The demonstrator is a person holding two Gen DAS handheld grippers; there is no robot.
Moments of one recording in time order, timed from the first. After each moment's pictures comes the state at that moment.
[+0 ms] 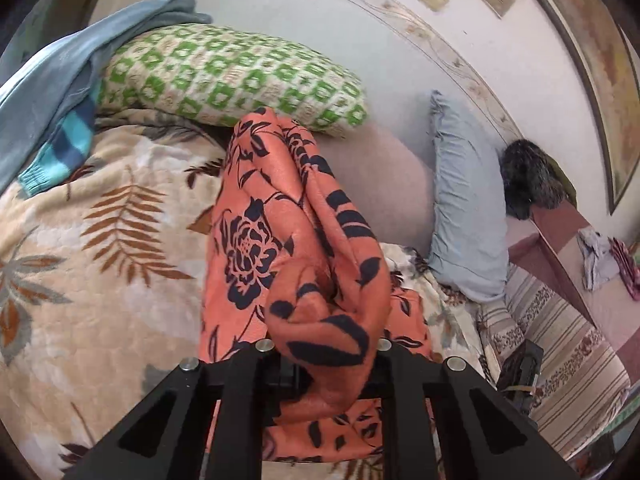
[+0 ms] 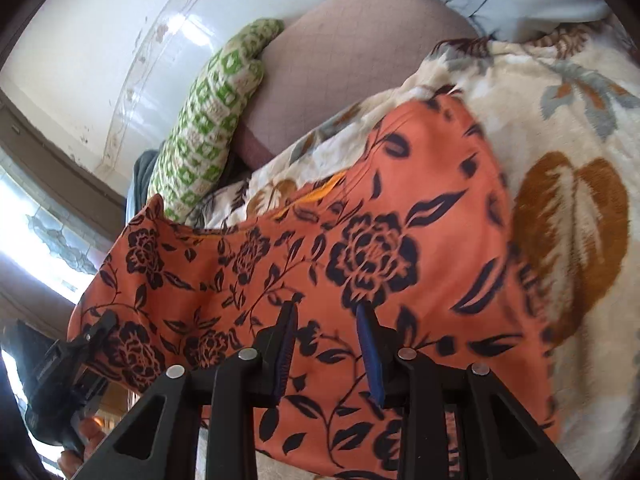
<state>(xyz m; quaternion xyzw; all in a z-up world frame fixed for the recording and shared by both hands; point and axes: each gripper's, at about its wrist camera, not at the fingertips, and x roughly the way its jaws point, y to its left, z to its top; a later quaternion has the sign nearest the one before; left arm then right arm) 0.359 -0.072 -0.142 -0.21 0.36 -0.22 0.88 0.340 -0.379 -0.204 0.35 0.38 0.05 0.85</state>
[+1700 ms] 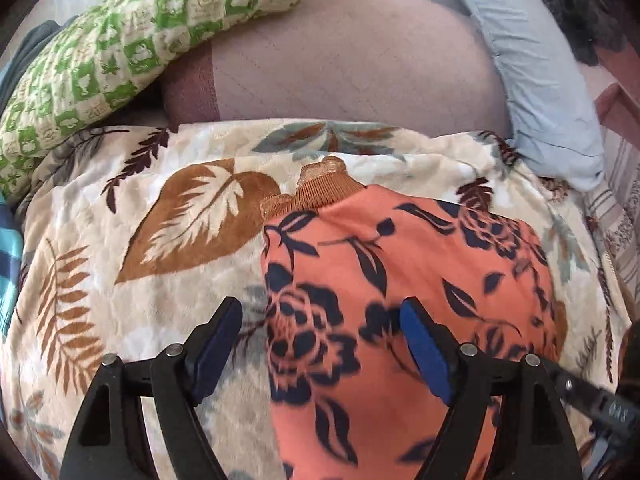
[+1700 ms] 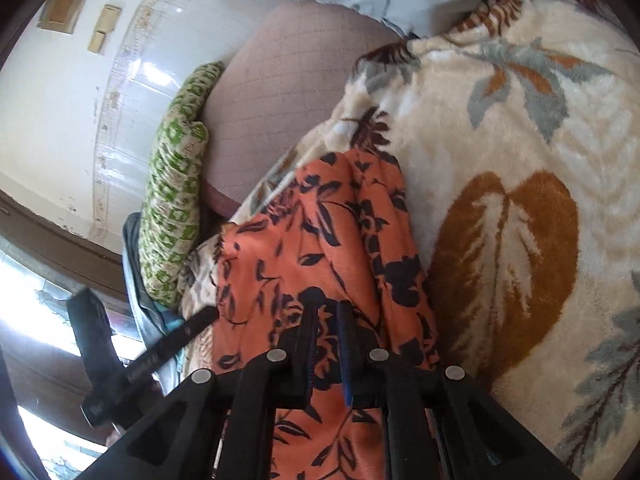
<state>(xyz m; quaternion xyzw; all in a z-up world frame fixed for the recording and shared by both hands) 0.524 -0.195 -0.214 0.04 0.52 -0.15 0.84 0.355 -0.423 -0.224 0.43 0.42 0.02 0.80</state>
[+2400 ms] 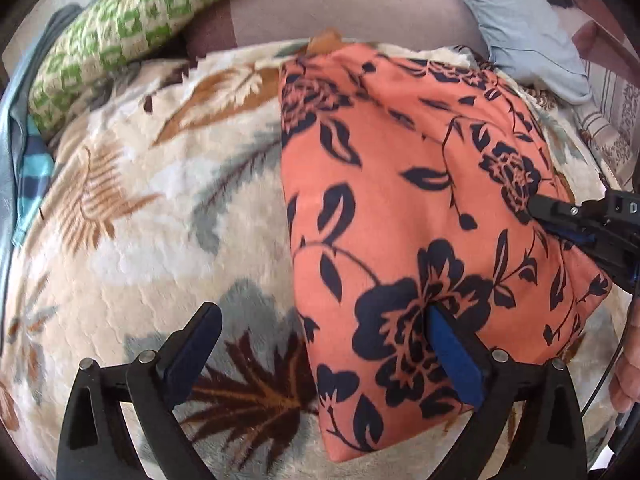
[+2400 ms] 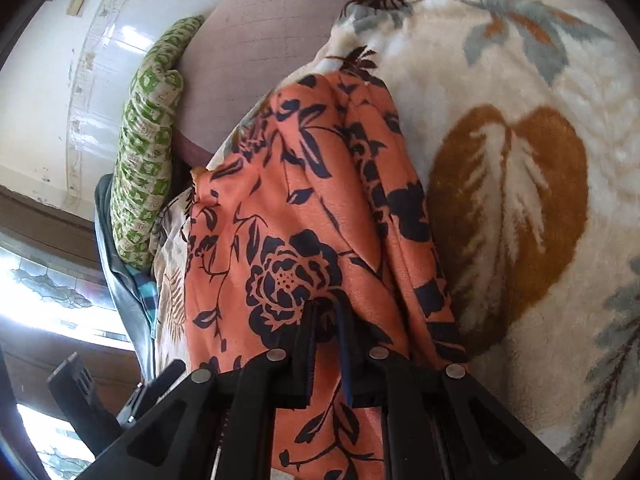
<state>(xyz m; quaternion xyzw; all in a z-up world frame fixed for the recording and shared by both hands) 0.385 -0.145 -0.239 0.07 0.53 -0.15 0.83 0.347 -0.401 -0.234 0.41 0.46 0.02 0.79</state>
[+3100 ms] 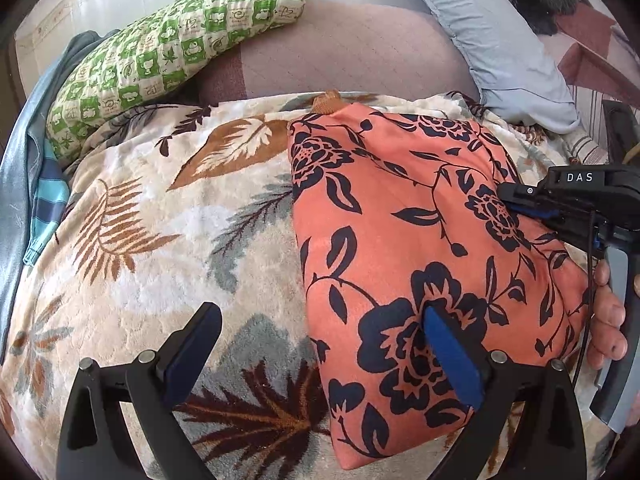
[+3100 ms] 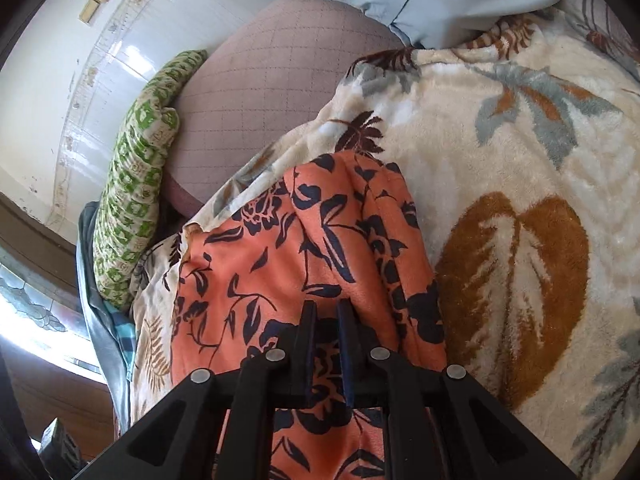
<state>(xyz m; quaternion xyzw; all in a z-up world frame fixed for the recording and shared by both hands) 0.376 -0.140 -0.212 0.08 0.44 -0.16 0.88 0.379 -0.400 -0.217 0.35 0.41 -0.04 0.84</state>
